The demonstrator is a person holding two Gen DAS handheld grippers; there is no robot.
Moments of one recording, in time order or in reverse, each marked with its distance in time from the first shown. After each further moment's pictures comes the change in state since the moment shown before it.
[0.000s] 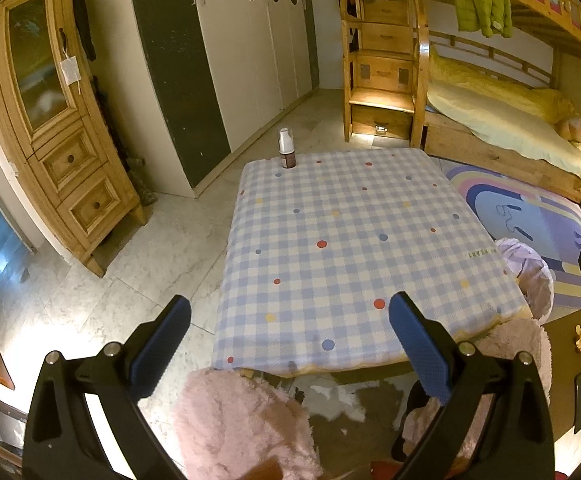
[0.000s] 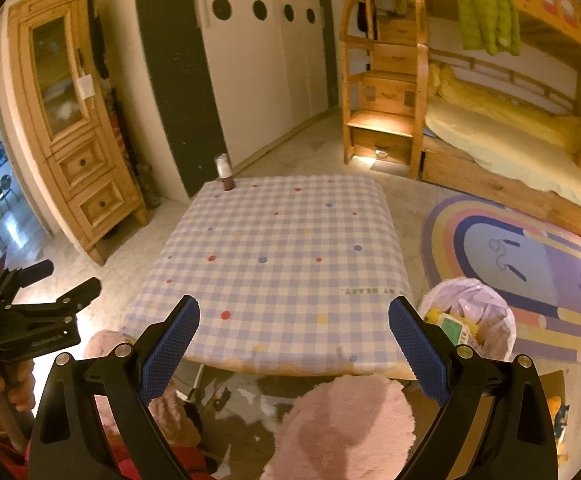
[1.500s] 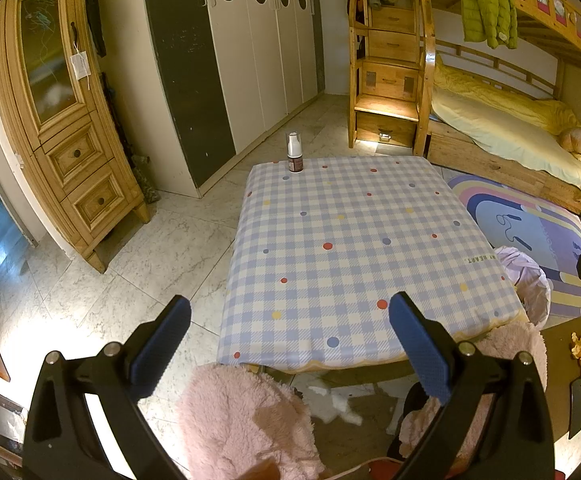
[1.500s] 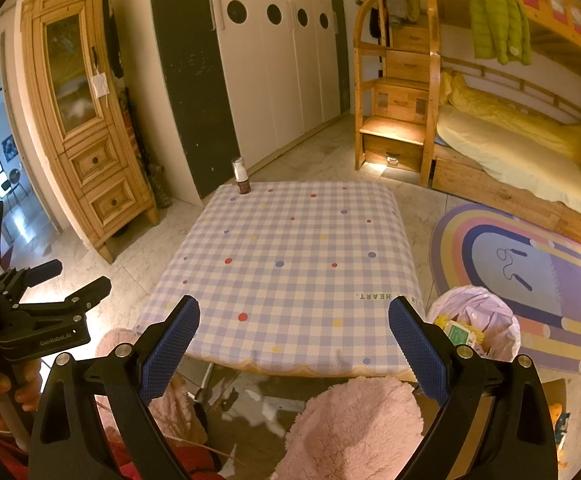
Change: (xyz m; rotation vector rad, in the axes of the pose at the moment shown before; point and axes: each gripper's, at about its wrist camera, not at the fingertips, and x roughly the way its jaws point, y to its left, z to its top) left arm -0.012 0.010 -0.009 -0.038 -0.020 0.001; right arm -0.014 0.025 0.005 -0.059 -0.012 0.054
